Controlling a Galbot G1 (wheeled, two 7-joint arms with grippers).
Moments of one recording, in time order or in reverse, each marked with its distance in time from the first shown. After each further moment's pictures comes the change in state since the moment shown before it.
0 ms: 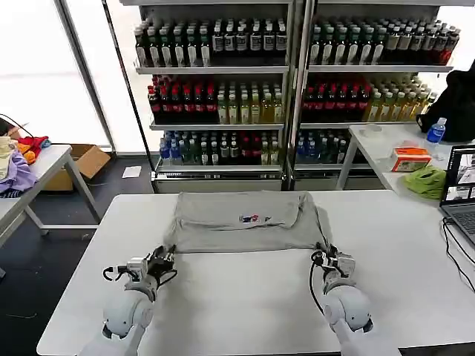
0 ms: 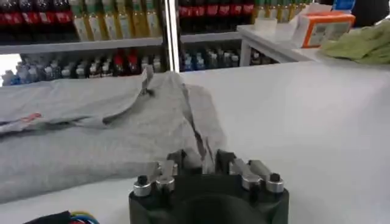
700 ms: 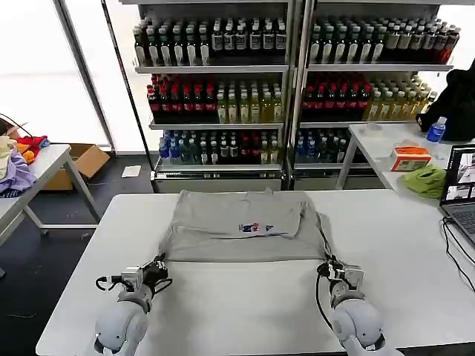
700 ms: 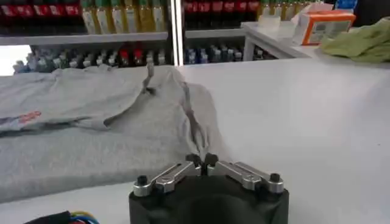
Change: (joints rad) left arm 0.113 0.029 -0.026 -0.134 0.016 -0.015 -0.030; right arm -0.141 -0.064 0.028 0.224 0.022 -0.018 0.014
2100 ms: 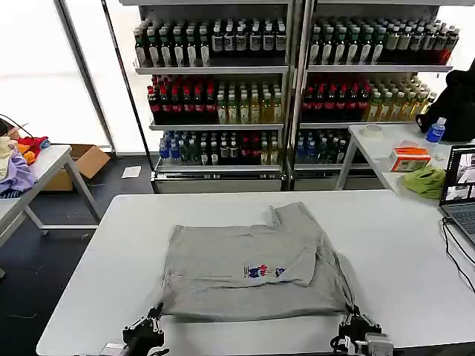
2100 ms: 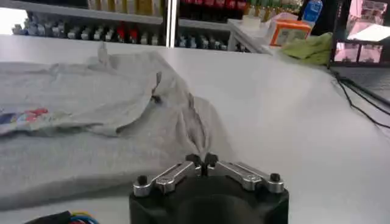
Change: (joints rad) left arm 0.542 -0.006 -0.031 -0.433 0.116 -0.059 -0.020; right arm -0.507 -0.060 0.037 0.341 -0.104 0.042 0.142
